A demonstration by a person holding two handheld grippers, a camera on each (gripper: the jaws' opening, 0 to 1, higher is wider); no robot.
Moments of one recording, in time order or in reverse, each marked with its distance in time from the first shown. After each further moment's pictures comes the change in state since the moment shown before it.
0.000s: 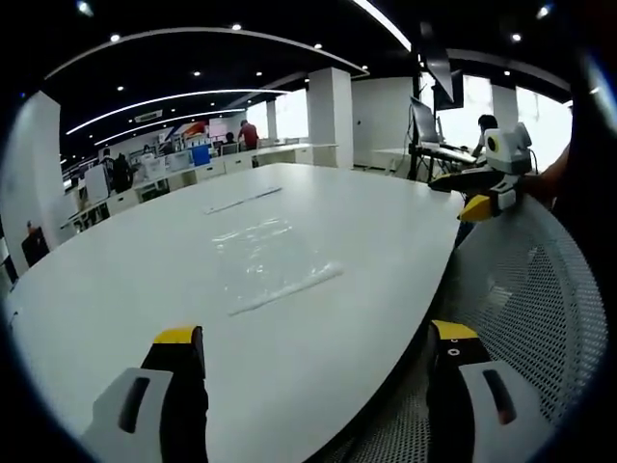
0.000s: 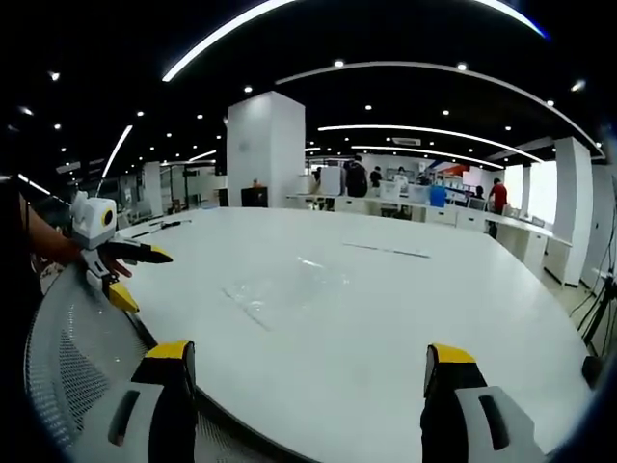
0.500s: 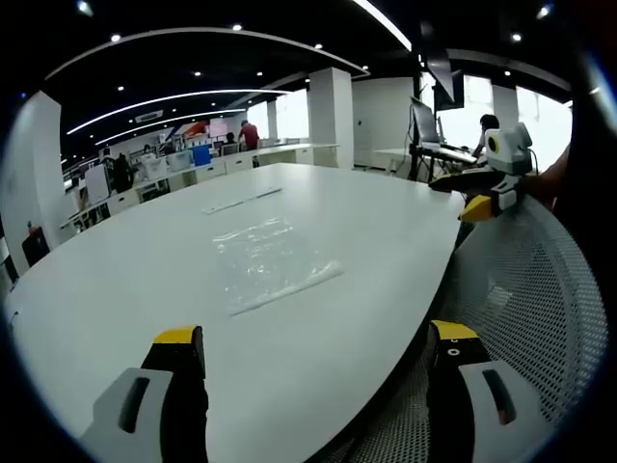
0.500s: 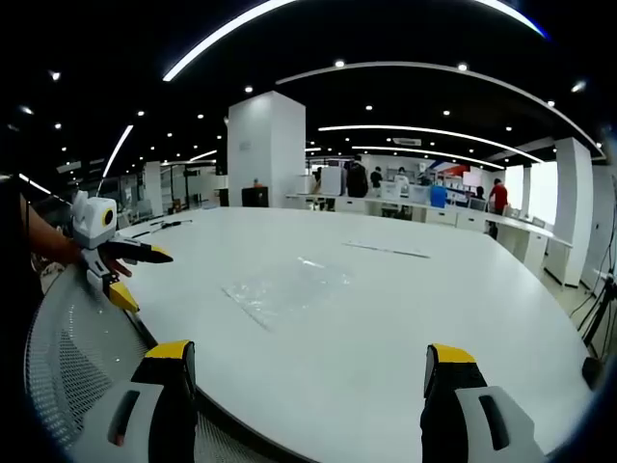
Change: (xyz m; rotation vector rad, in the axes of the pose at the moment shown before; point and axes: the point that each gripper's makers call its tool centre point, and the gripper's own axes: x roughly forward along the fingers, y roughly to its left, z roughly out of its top) left arm 0.000 0.003 -0.002 -0.002 0.001 0.002; right arm 0.000 -0.001 0.000 -0.002 -0.001 0.001
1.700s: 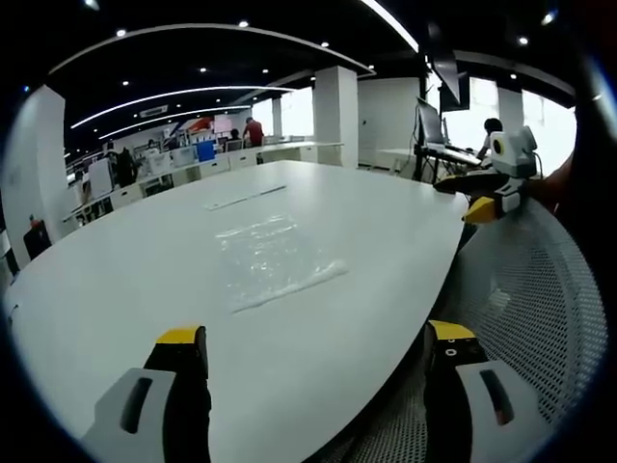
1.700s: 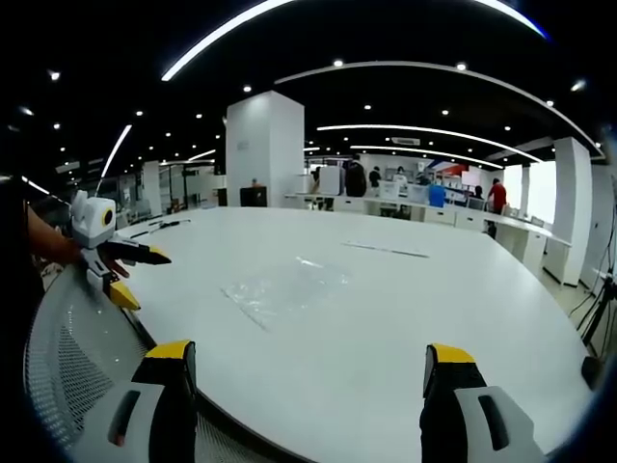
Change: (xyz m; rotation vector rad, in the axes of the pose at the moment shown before) left arm 0.000 0.003 0.000 -0.022 0.011 0.011; right arm 0.000 -0.002 -0.001 0.003 0.002 -0.007
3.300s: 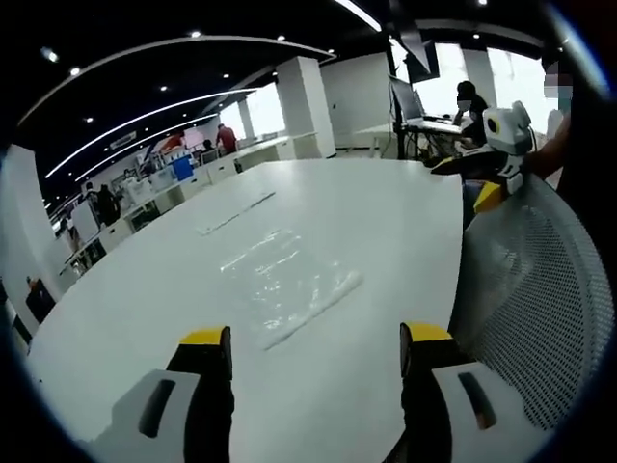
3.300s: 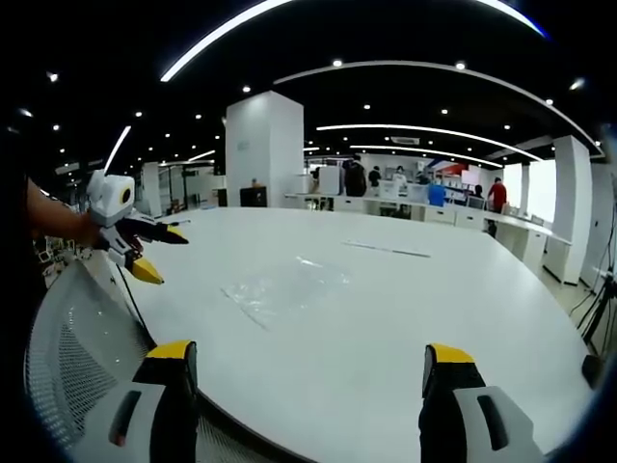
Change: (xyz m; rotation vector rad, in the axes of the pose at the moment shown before) left arm 0.018 0.027 0.033 0.212 0.045 -0.045; right arm 0.001 0.000 0.000 0.005 0.001 0.001
